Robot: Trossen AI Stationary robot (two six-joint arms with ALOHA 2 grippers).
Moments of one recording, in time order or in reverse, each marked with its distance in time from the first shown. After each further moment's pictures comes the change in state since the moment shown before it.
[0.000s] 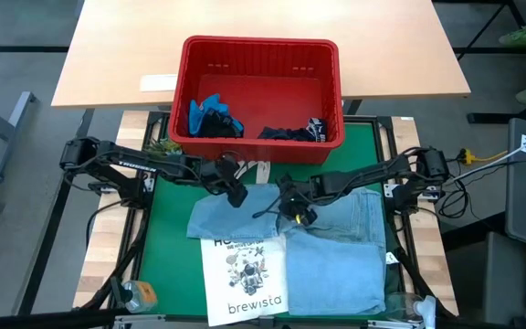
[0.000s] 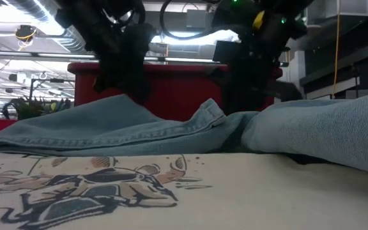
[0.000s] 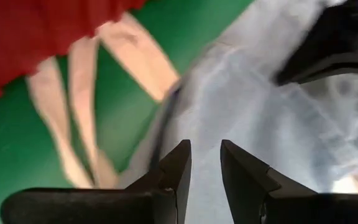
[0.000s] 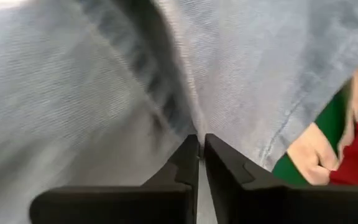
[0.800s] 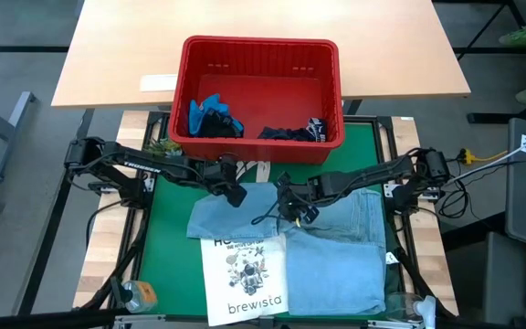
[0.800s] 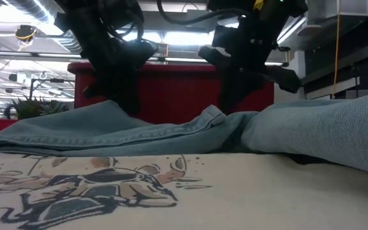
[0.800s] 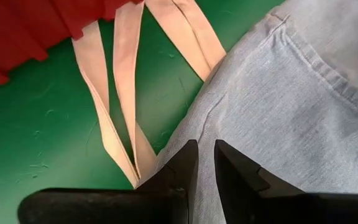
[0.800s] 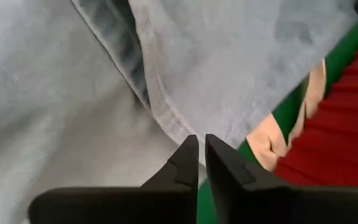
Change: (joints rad) left arm 0.000 0.040 -0.001 -0.087 -0.049 -0.064; right arm 0.040 0.002 0.126 -0.176 0.141 -0.088
